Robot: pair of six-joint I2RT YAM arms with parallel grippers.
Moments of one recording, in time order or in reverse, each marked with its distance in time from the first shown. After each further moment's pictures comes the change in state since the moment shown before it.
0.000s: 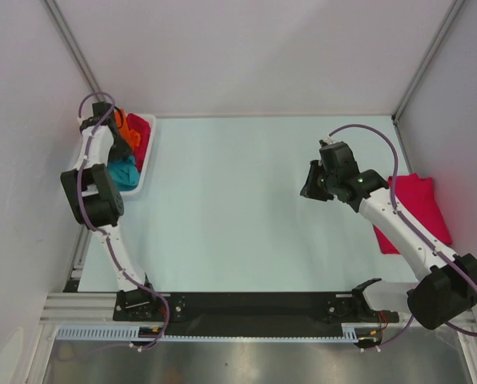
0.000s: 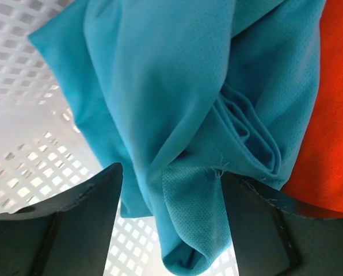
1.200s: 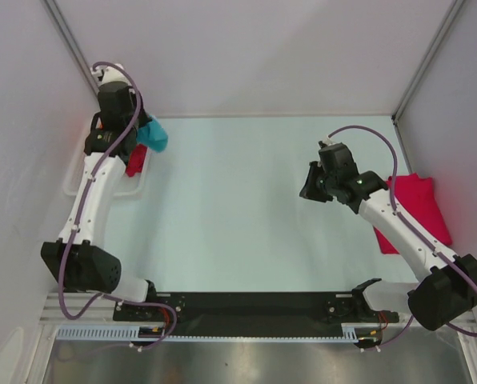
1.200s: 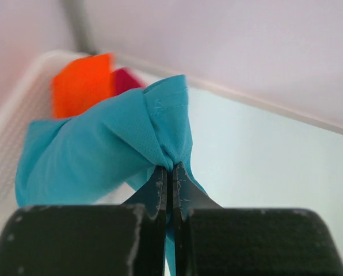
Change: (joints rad) left arm -0.308 -0.631 -0.291 0.404 0.026 0.195; right arm 0.010 -0.005 -0.013 0.010 0.000 0.006
